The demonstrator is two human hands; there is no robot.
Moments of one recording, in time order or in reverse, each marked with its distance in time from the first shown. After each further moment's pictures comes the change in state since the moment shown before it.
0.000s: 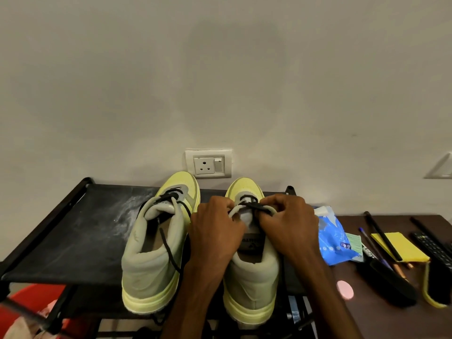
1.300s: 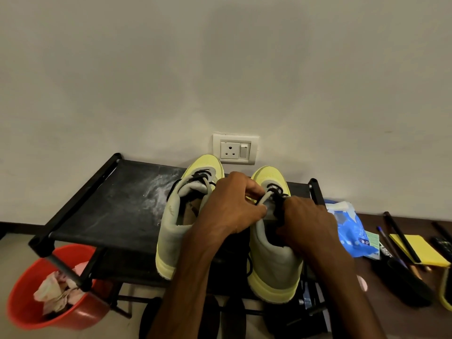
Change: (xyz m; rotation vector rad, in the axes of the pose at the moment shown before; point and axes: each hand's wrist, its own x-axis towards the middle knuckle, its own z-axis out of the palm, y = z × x) left_hand 0.001 -0.015 -0.044 -0.258 -0.310 0.086; right_hand -0.028 -0.037 -0.008 -0.742 -0.381 -0.117
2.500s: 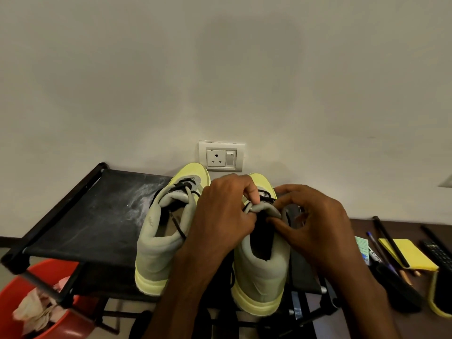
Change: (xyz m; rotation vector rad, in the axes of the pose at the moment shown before) left_hand 0.005 0.005 0.020 0.224 0.325 0.316; right_hand 0.002 0.058 0.011 0.532 0.533 -0.376
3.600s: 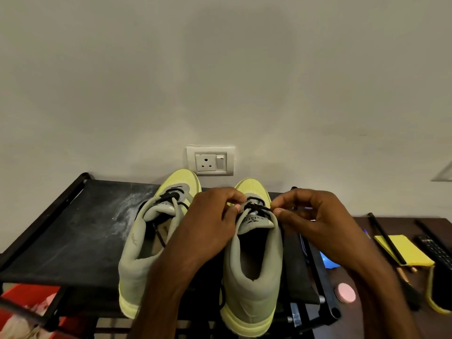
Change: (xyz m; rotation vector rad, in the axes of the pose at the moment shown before) left_hand 0.007 -0.013 0.000 -0.117 -0.186 -0.115; right_hand 0.015 0.018 -0.020 0.515 -0.216 0.236
